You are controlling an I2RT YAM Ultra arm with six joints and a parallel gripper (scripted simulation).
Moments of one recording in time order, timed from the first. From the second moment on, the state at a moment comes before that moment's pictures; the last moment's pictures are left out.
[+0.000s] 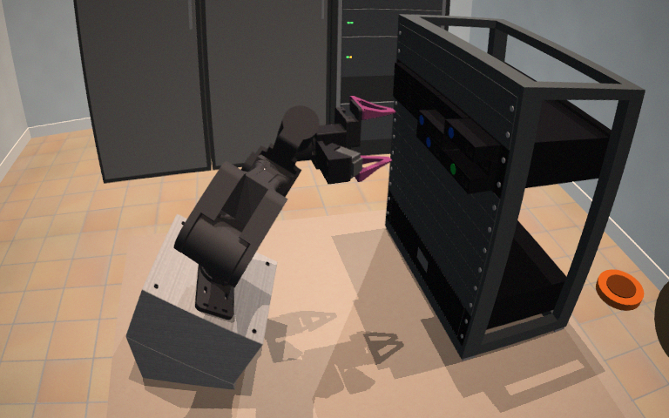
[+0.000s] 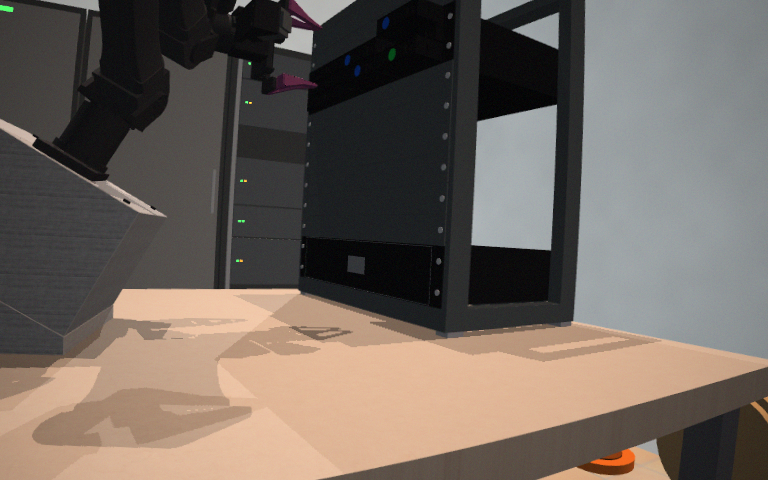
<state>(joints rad) 1.20 0.48 0.13 1.10 0.87 0.79</state>
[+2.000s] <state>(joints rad) 1.21 0.50 0.12 1.19 0.89 0.74</state>
